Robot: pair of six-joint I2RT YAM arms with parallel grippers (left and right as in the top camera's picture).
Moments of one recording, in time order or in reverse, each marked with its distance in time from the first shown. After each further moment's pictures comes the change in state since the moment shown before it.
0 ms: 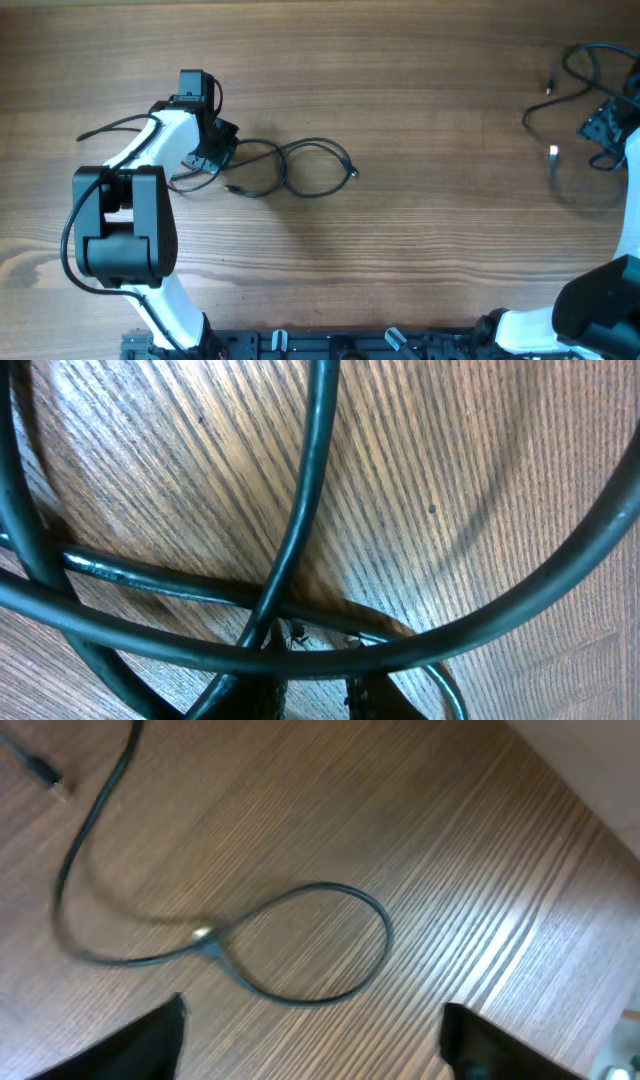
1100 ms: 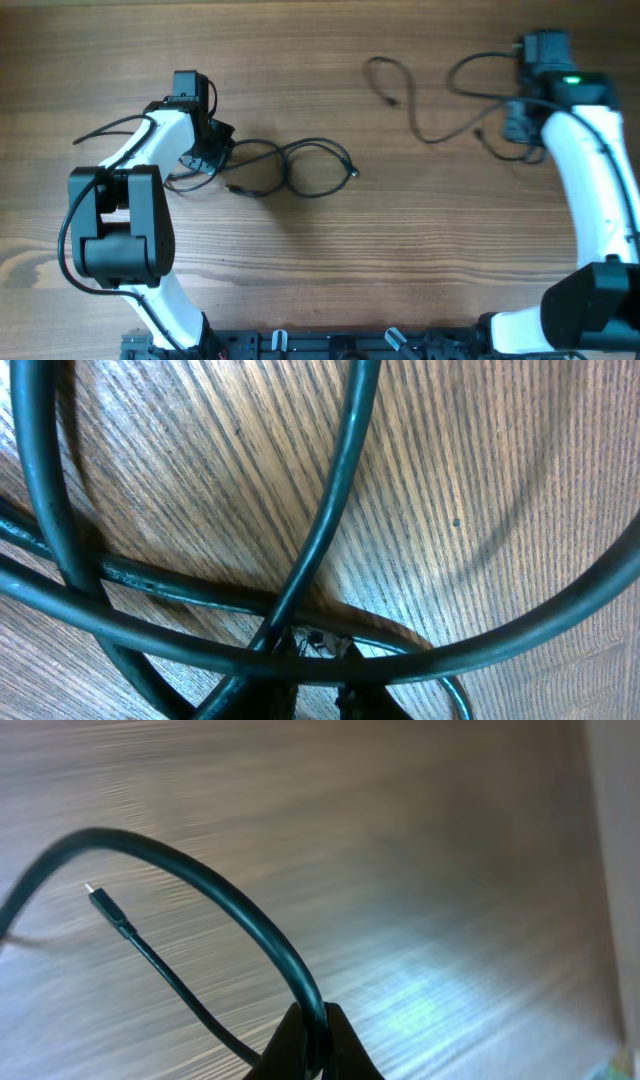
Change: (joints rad) left arm 0.029 0.000 0.000 -0.019 0.019 -0.003; right arm 0.357 -0.003 0.000 -0.110 0.057 -0.140
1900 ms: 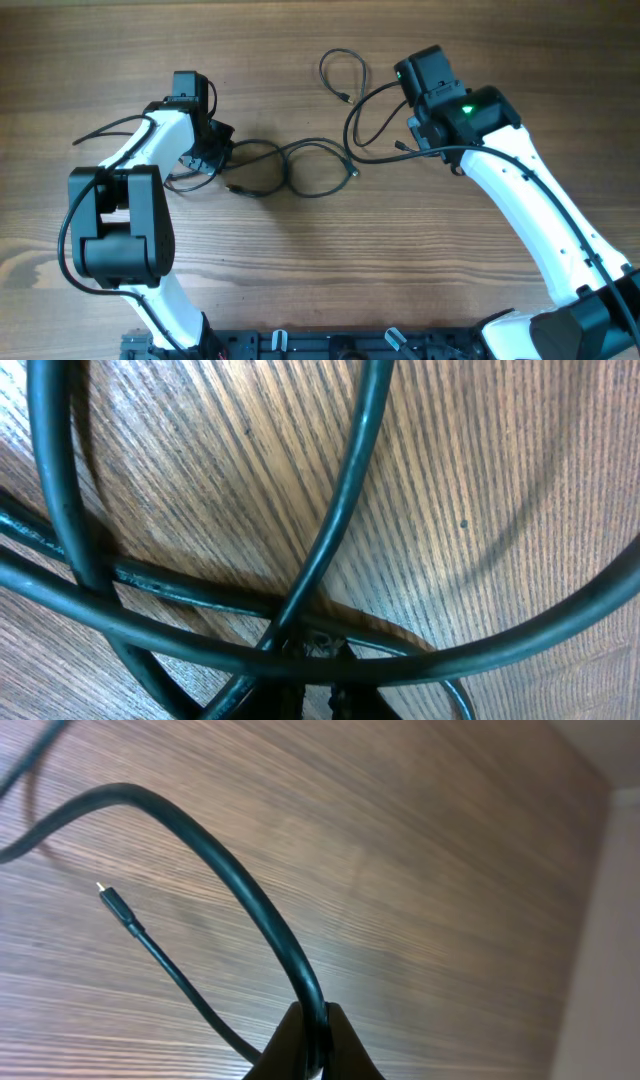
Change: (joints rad) left arm 0.000 0.000 -0.002 -0.003 -0.001 -0.003; right arm 0.480 -0.036 0.000 0.069 0.030 -0.271
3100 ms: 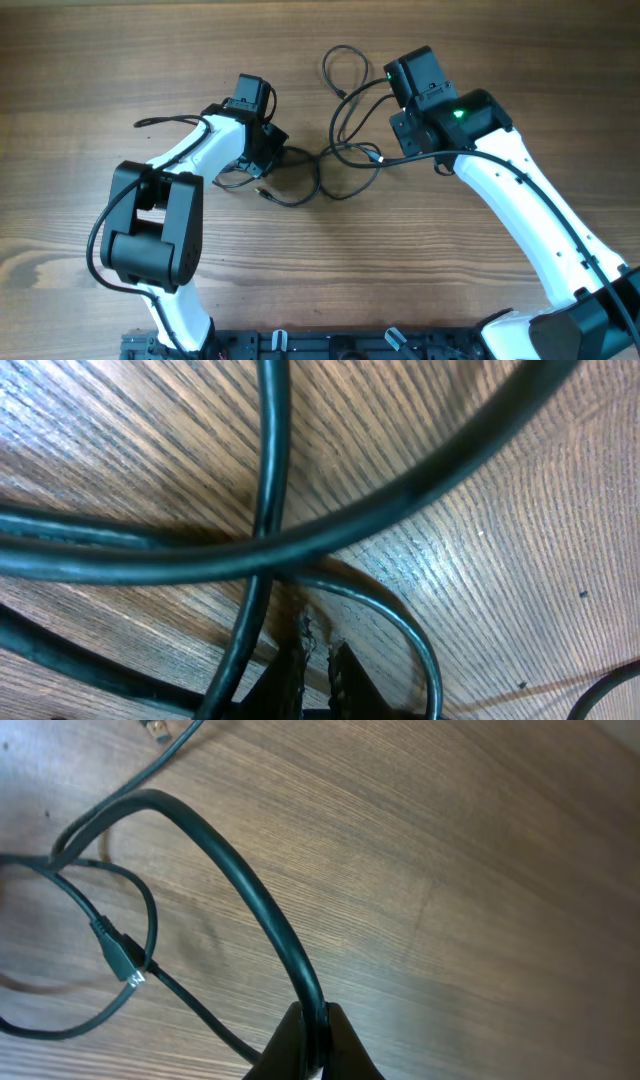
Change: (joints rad) left arm -0.247 0.003 -0.006 0.075 0.087 0.000; right arm 0.043 0.000 0.000 0.056 -0.092 0.046
